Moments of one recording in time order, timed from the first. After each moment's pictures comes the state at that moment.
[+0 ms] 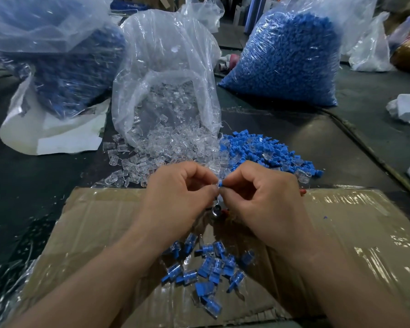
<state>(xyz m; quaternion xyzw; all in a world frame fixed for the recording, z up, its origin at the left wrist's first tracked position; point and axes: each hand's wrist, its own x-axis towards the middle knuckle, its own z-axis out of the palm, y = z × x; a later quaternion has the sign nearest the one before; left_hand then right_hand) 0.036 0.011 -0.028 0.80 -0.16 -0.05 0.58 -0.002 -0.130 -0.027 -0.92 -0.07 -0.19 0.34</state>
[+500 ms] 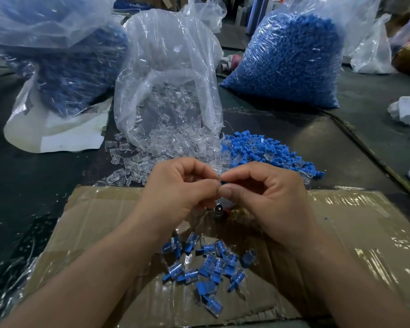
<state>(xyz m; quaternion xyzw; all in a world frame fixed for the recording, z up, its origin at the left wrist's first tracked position) 0.041 0.014 -0.024 0.69 -0.11 -0.16 0.70 0.000 -0.136 -0.026 -0.84 -0.11 -0.16 0.52</state>
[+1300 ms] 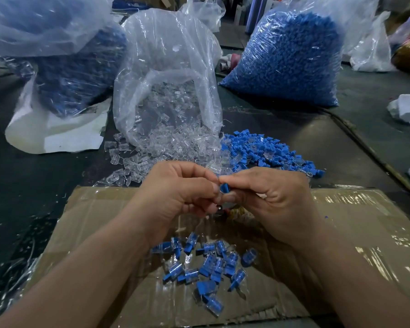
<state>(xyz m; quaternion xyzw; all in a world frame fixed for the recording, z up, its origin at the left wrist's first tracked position) 0.048 0.021 -0.024 0.62 -0.11 -0.27 0.73 0.005 -0.146 -0.030 -0.86 -0.24 -0.25 0.37</state>
